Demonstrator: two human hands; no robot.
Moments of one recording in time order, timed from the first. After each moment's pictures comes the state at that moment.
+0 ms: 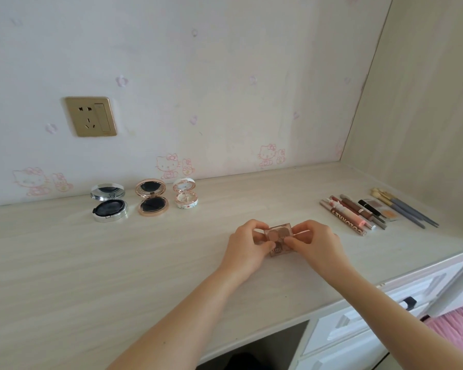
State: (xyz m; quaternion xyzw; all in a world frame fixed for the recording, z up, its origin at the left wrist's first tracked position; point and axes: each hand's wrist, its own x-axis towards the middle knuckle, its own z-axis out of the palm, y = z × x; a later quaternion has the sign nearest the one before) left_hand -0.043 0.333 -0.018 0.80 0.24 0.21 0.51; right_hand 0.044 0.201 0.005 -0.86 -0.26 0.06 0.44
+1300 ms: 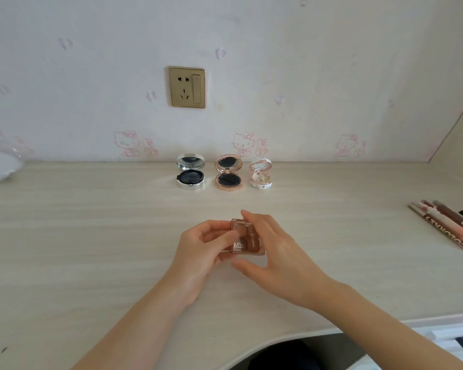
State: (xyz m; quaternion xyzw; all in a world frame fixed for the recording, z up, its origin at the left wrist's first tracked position) left_hand -0.239 0.418 -0.012 0.52 0.29 0.32 0.74; right_hand -0.112 0.314 -0.001 -0.71 -0.62 0.09 0.32
